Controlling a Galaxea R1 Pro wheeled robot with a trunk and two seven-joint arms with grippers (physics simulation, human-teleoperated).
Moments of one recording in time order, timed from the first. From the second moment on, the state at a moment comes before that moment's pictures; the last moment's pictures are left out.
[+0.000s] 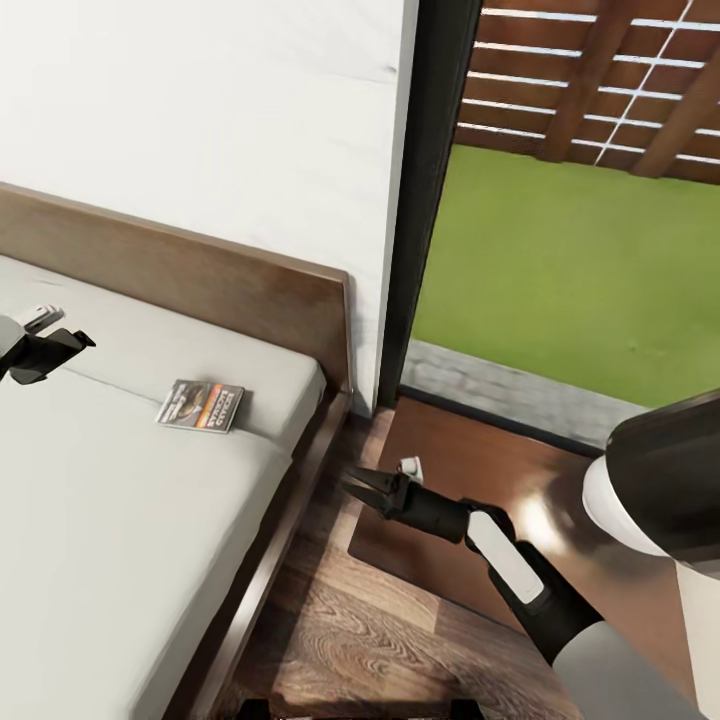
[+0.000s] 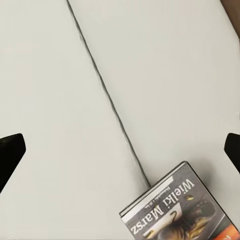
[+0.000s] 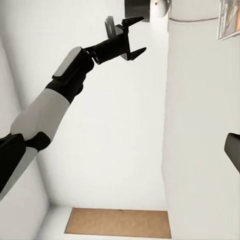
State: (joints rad) left arm -1.59 0.50 0.29 -0.15 0.32 0.56 0.22; right arm -0.62 -0.10 0.45 -1.08 -1.20 0.71 0.79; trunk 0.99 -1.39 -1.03
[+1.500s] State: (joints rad) left arm -1.59 0.47 0.29 -0.21 0.33 0.57 0.22; right arm -0.60 -0.11 0.45 -1.07 -1.20 0.70 0.86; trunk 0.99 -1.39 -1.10
